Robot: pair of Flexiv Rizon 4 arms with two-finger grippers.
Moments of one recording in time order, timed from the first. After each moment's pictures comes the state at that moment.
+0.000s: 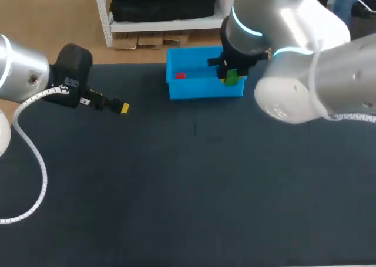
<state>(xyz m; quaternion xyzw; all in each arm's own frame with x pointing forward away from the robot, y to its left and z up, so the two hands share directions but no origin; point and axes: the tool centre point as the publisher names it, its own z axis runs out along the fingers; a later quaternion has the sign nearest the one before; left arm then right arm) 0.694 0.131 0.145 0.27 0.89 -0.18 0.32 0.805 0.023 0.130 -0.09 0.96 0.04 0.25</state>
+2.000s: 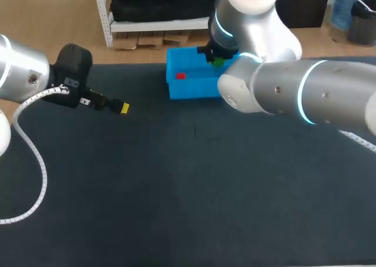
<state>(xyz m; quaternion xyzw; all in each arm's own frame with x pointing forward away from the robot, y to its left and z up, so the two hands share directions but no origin) 0.694 0.130 0.145 0.27 0.89 -0.18 0.32 0.960 0.042 0.077 -0.08 0.95 0.03 0.31</state>
